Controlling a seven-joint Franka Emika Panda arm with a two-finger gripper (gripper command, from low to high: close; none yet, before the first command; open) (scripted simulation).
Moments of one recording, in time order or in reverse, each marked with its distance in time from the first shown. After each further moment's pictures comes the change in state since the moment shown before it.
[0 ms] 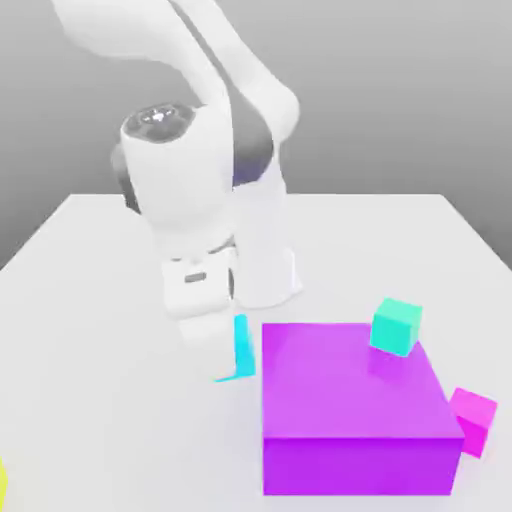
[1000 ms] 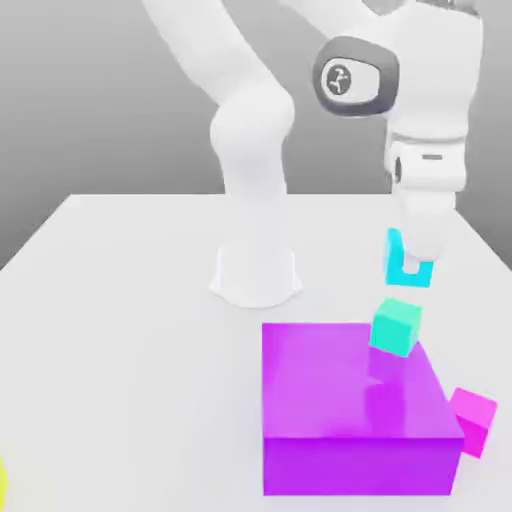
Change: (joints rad) arm 0.089 0.139 0.608 -0.117 0.137 0.038 0.746
